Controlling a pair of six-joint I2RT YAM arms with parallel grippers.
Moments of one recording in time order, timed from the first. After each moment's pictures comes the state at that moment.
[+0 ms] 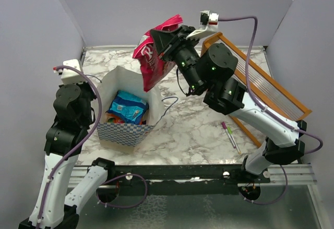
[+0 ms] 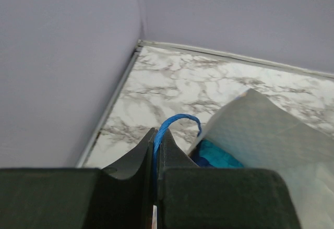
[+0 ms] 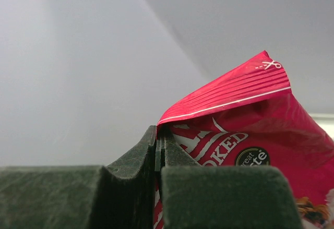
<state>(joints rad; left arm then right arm) -0.27 0.71 1.20 -0.61 -0.49 -0.10 1.16 1.59 2.02 -0.08 0.57 0.45</state>
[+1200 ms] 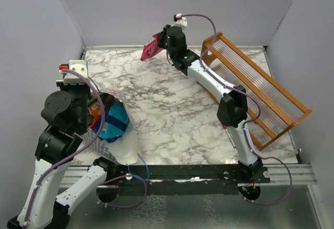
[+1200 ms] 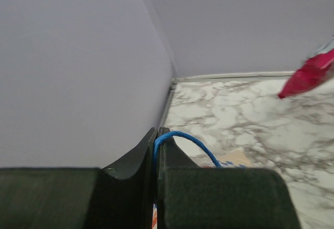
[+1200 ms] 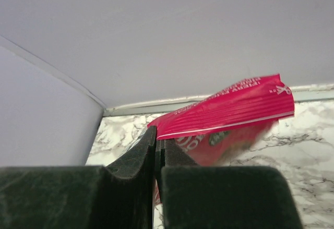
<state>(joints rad) -0.44 0.72 1.28 -0.51 -0.67 0.29 0.66 2.29 2.25 -0.01 0.37 0.54</state>
